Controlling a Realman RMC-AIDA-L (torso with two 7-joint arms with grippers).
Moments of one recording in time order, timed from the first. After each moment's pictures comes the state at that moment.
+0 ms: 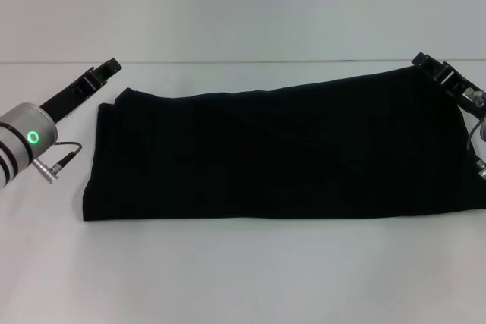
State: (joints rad) left arm -0.69 -2.15 0.25 0.39 1.75 0.81 -1.69; right arm 0.72 2.10 -0.36 -0.22 -1.47 -0.72 1.48
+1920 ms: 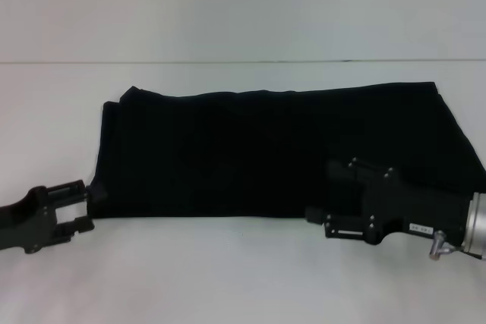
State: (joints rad) left arm -0.39 -1.94 0.54 0.52 2.06 1.50 -2.45; right arm 0.52 2.09 -0.78 -0.44 -1.83 -1.42 1.02
